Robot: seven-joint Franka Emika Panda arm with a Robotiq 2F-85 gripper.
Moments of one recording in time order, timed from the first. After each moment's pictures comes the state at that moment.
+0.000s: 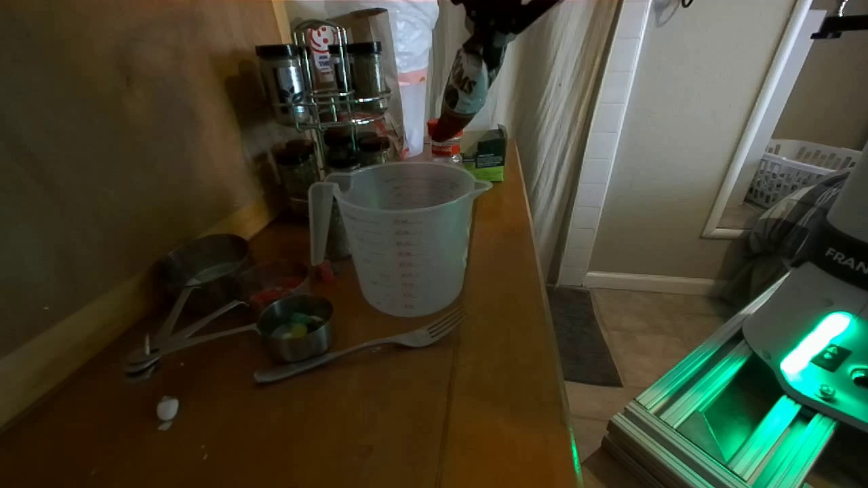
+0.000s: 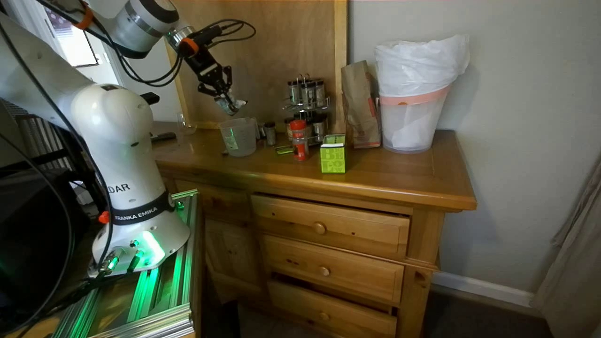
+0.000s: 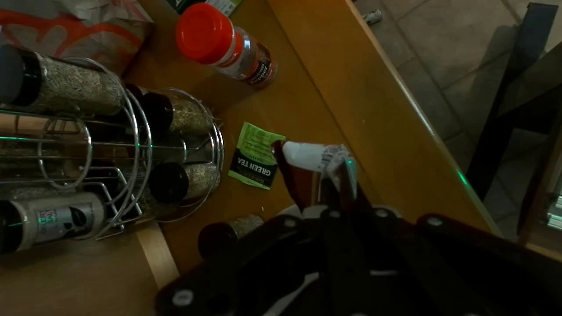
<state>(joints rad) 0.64 -0.68 0.41 -2.71 -0.32 2.14 -0.67</state>
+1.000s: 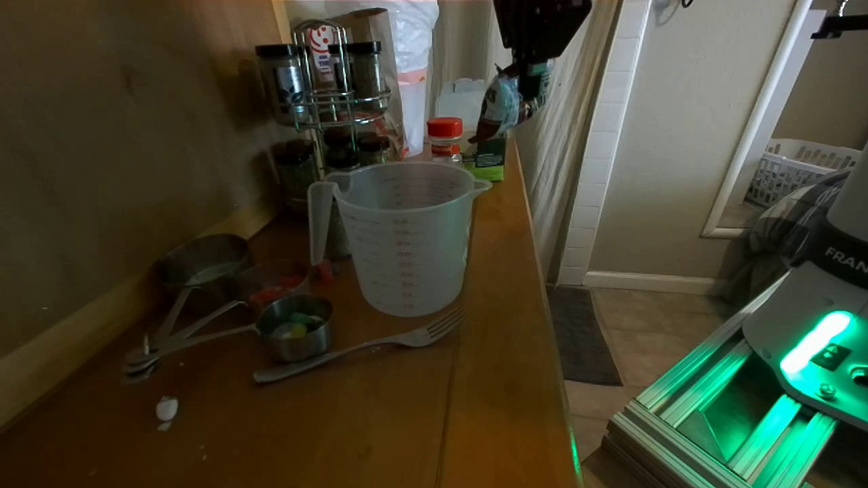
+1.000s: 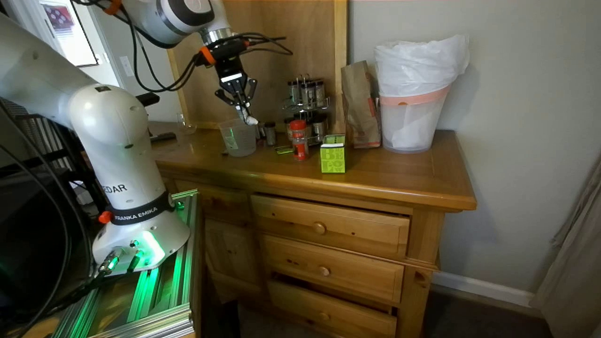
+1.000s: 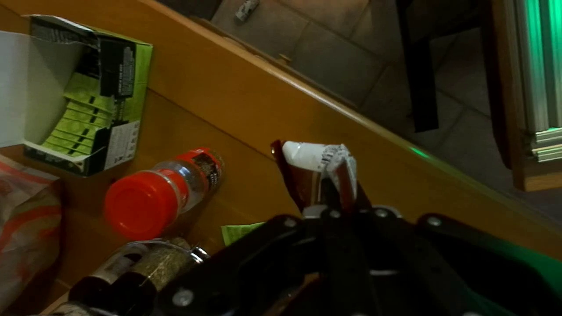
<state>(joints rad) 0.53 -0.67 0.13 -2.75 -0.17 2.12 -0.58</state>
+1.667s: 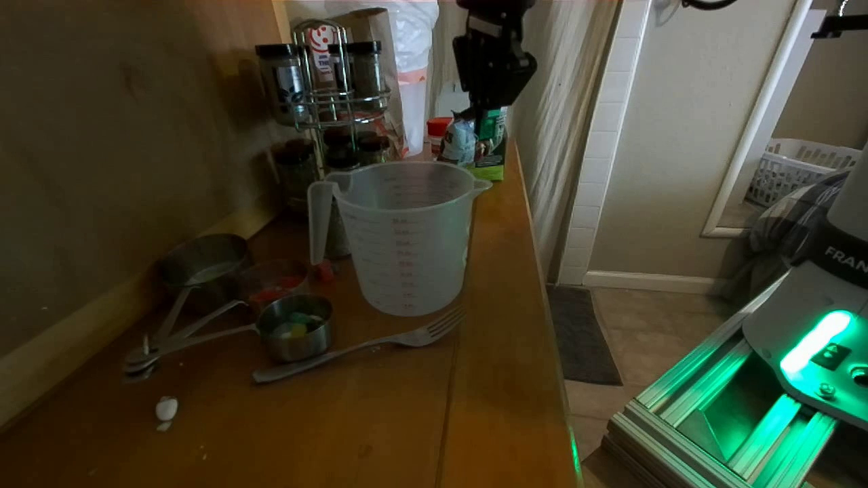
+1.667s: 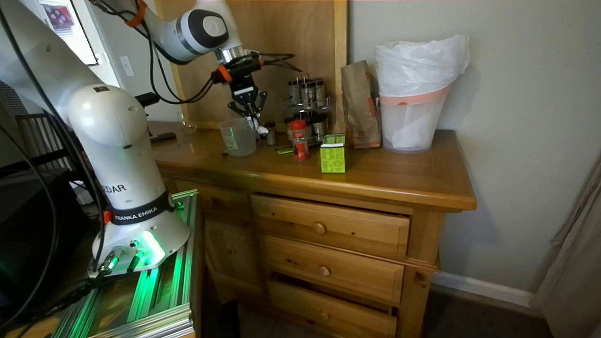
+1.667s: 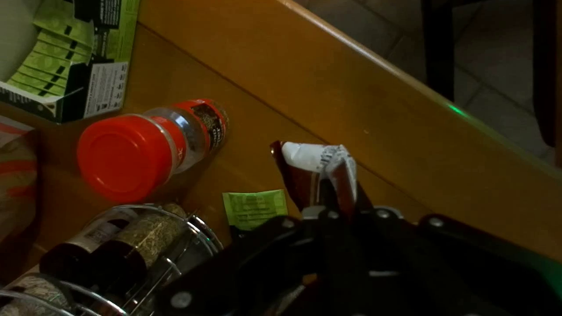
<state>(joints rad) 0.50 -0.49 0.15 -2.76 -0.17 2.37 -0.61</state>
